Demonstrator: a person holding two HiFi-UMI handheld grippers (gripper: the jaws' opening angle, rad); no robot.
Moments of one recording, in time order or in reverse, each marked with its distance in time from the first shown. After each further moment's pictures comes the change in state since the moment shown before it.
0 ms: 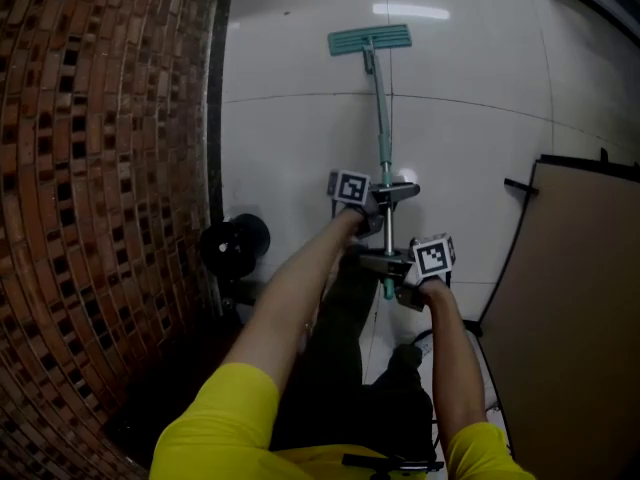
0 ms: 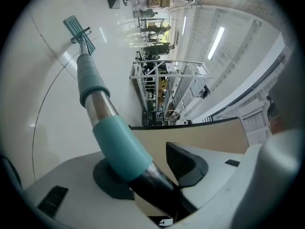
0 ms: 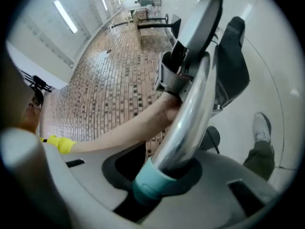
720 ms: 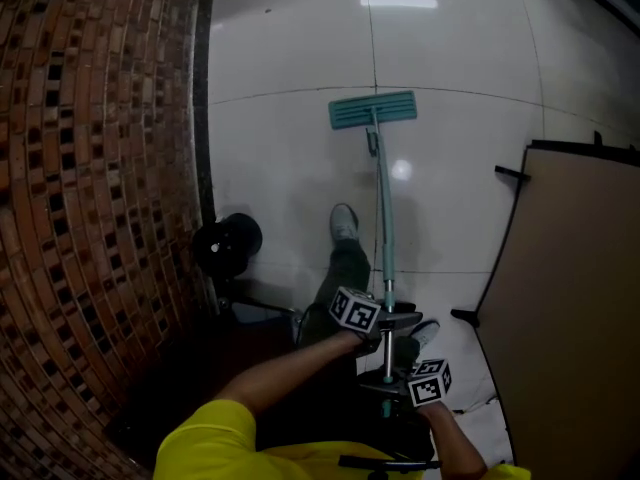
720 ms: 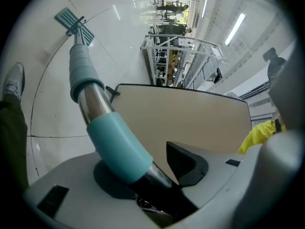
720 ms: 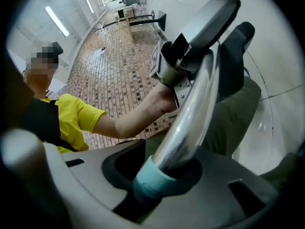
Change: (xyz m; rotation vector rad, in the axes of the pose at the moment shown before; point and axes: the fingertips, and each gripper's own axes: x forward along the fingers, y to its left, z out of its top) left arm 0.010 -0.096 -0.299 -0.193 0.223 0.122; right arm -0.044 0.106 -0.272 0.209 0.043 0.003
